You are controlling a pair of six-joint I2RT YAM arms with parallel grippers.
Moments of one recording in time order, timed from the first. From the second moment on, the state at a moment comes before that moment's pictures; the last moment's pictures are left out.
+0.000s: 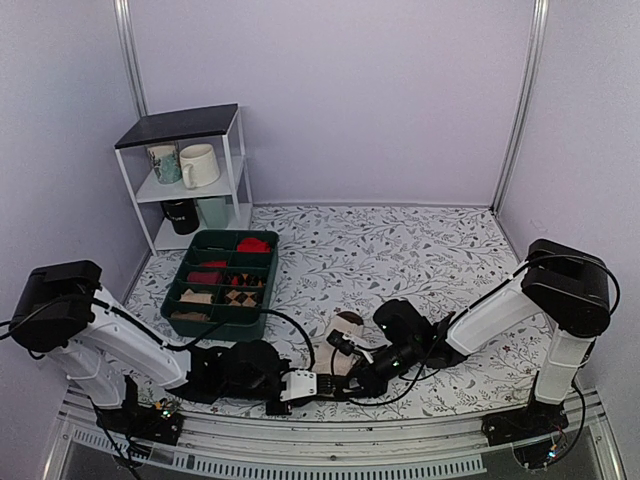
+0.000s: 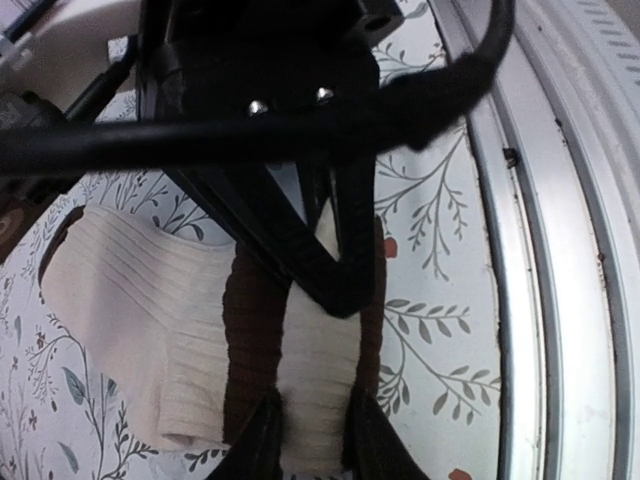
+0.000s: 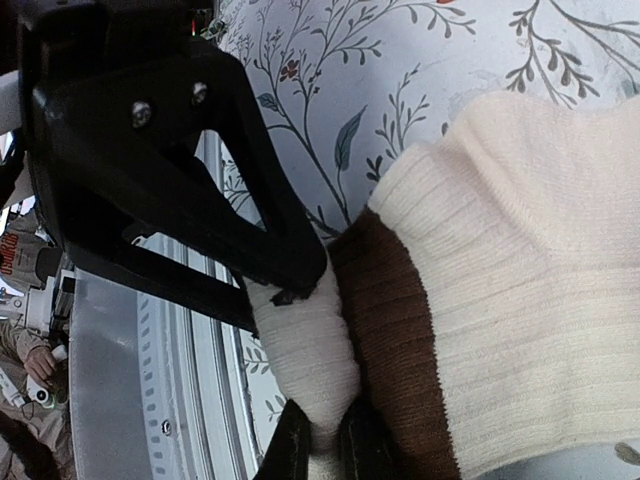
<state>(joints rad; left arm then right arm) -1.33 1.61 0.48 0.48 -0.07 0.36 1.04 1.83 0.67 0.36 -0.67 0.32</state>
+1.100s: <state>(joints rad) -1.24 1.67 0.54 0.45 0.12 -0.11 1.27 1.43 0.34 0.57 -0.05 -0.08</state>
